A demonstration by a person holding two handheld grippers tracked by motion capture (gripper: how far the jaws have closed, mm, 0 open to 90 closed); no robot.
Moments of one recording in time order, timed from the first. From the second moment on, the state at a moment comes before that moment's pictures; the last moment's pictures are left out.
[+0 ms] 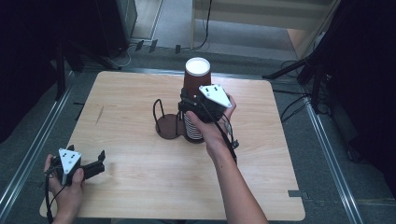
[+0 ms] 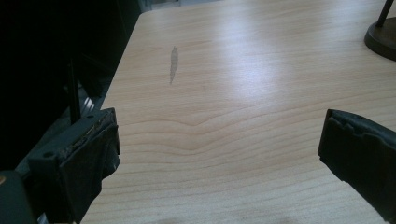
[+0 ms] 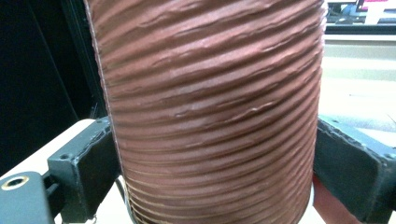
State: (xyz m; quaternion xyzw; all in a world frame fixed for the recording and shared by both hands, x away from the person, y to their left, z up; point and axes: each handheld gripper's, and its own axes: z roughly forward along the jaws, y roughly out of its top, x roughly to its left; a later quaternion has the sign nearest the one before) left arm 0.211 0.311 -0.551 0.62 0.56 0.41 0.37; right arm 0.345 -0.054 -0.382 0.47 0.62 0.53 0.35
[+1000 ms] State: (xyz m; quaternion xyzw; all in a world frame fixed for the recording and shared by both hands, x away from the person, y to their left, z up) left arm 0.212 0.311 -0.551 0.62 0.56 0.41 0.37; right arm 0.348 -0.047 -0.366 0.47 0.61 0.53 0.36
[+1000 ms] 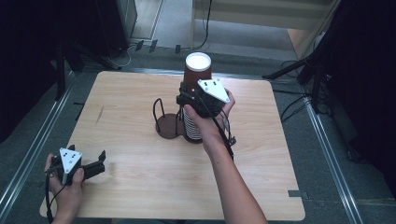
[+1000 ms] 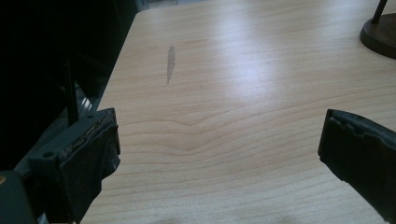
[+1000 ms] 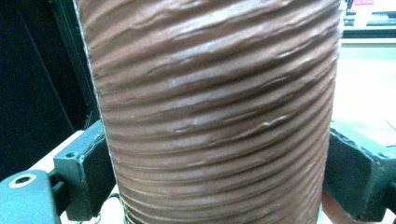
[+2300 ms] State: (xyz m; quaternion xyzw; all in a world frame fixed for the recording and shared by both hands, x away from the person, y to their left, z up) left arm 0.213 0.313 -0.551 0.61 0.57 0.40 0.37; right arm 0.337 -0.064 -0.294 0.46 0.57 0.57 0.37
